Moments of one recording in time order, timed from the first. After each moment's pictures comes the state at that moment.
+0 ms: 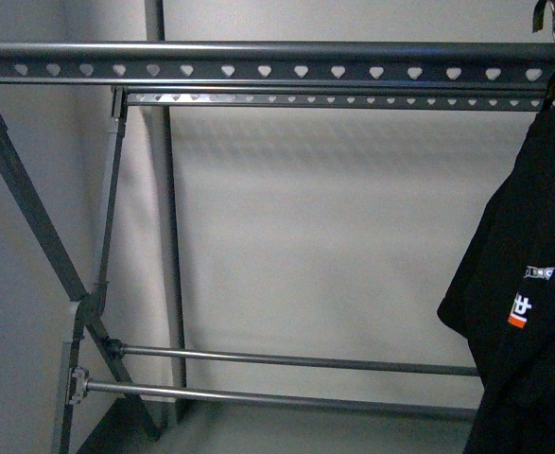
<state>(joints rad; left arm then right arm) 0.00 0.86 0.20 0.66 0.00 -0.01 -0.18 1.89 1.94 -0.45 -0.31 0.49</state>
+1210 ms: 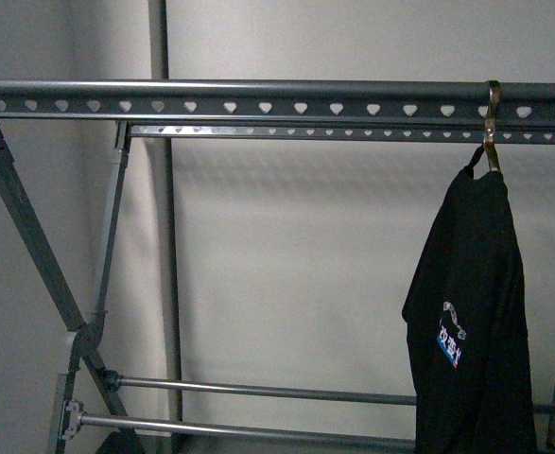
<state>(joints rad) 0.00 0.29 0.02 0.30 0.00 0.00 0.01 1.00 0.77 0.51 0.05 0.15</state>
